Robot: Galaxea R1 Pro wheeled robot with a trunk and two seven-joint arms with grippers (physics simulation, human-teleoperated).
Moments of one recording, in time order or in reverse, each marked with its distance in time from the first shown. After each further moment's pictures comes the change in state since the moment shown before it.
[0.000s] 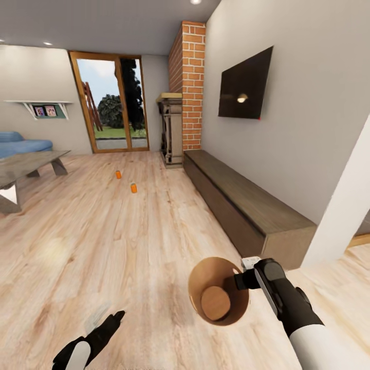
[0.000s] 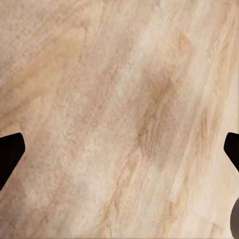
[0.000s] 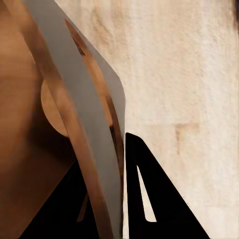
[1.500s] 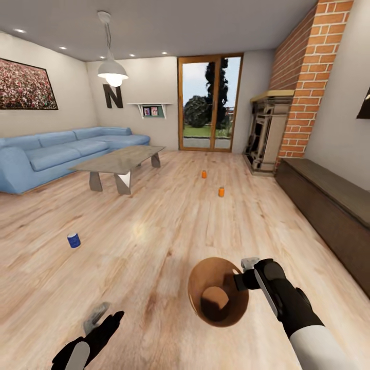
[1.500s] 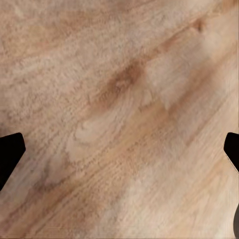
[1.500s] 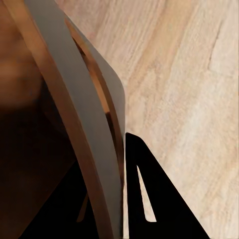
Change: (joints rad) left arm 0.000 0.004 0.002 0.003 -0.008 -0.004 0.000; right arm 0.004 -0.001 0.004 -0.004 -0.005 0.000 0.001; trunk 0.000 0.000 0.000
